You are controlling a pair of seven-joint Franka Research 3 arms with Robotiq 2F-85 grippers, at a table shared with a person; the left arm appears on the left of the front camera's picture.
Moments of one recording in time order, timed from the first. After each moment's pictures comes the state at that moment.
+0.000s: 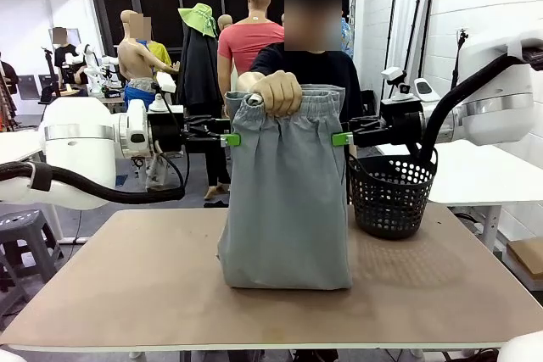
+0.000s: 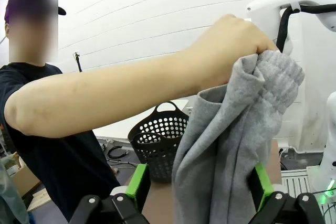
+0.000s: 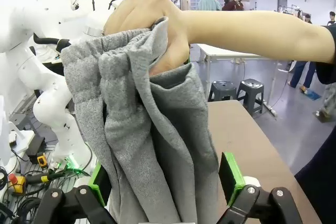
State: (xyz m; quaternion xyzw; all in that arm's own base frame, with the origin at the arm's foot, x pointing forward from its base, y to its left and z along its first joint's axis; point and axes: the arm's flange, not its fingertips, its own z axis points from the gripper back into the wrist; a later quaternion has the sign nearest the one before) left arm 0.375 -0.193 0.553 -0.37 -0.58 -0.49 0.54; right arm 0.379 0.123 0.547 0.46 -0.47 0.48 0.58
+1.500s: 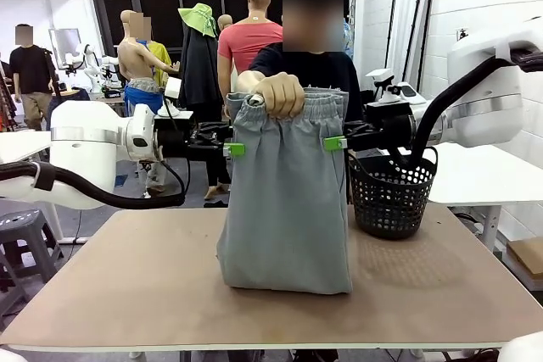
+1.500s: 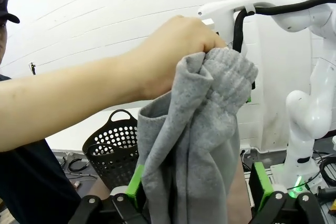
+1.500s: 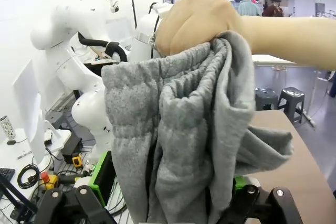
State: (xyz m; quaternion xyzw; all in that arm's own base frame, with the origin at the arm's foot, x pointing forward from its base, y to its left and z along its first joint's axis) left arm 0.372 -0.214 0.543 -0.45 -0.52 -0.54 0.49; right arm 0.362 0.155 0.544 0.53 -0.42 0.52 0.53
